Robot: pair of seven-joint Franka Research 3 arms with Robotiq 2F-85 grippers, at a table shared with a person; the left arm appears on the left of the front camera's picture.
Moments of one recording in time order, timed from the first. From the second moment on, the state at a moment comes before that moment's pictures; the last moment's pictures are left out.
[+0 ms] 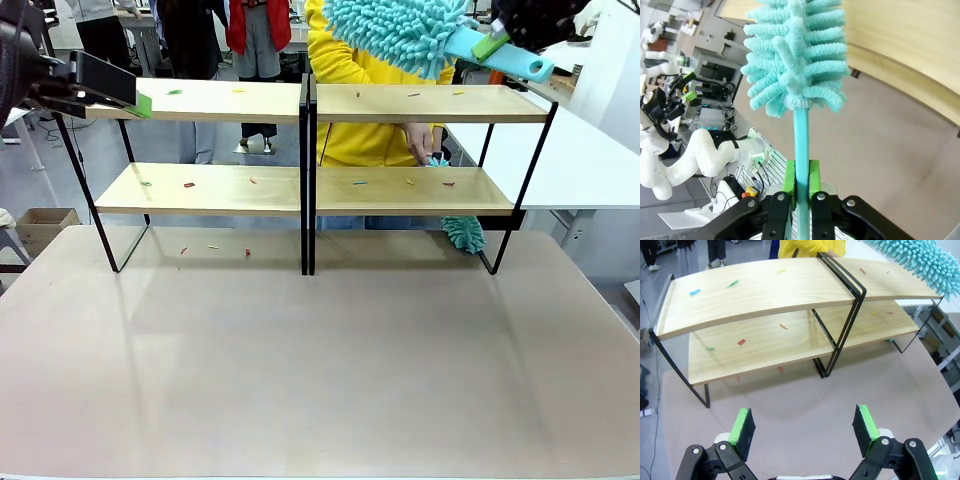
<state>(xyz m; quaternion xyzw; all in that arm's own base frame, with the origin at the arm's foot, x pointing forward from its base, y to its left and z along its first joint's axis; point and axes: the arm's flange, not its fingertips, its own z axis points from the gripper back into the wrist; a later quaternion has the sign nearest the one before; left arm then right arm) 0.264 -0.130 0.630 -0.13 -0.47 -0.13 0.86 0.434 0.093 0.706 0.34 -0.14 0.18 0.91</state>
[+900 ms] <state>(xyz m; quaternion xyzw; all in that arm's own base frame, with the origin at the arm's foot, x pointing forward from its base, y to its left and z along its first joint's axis) 0.264 -0.130 0.630 -0.13 -0.47 -0.13 0.86 0.434 0.095 0.704 0.34 -0.14 0.18 0.91</state>
